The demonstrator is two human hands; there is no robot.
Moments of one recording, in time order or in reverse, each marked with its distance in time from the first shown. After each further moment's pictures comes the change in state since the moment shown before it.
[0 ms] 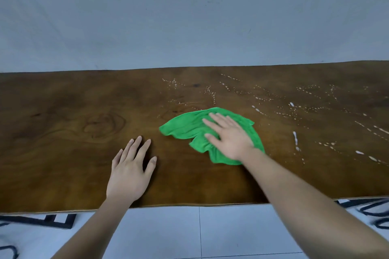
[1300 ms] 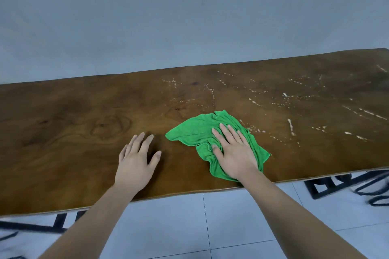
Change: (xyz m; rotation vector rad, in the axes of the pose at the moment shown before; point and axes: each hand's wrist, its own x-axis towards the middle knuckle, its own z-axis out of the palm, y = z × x) left_hand 0.002 -0.015 -0.033 -0.077 -0.026 0.072; right_hand -0.072 -0.051 0.039 0.031 0.084 0.252
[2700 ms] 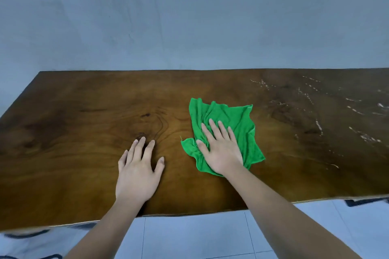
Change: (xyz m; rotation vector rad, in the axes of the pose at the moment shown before) left_hand -0.005 -0.386 -0.074 0.046 0.072 -0.057; right_hand 0.122 -0.435 0.093 -0.079 -0.057 0.012
